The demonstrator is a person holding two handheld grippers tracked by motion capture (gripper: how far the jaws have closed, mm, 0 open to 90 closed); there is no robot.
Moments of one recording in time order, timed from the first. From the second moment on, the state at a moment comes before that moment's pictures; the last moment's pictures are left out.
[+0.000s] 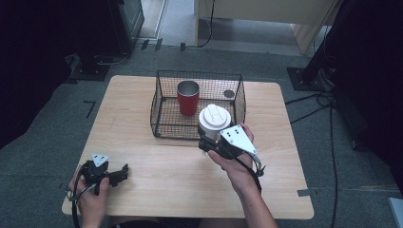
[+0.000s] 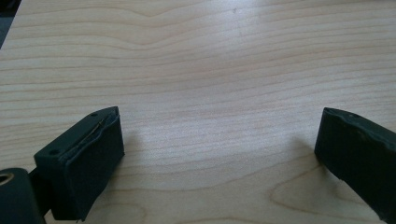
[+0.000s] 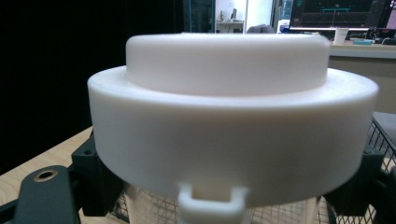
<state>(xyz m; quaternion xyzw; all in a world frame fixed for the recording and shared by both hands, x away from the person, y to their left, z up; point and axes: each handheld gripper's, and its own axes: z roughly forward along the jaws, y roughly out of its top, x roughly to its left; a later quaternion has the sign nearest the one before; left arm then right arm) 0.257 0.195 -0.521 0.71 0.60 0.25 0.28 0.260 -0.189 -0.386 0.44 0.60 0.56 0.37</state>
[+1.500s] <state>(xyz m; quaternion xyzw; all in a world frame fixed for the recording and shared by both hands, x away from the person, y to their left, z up) 0.257 0.195 -0.521 0.71 0.60 0.25 0.28 0.334 -0.194 -0.345 0.44 0.55 0.57 0.43</state>
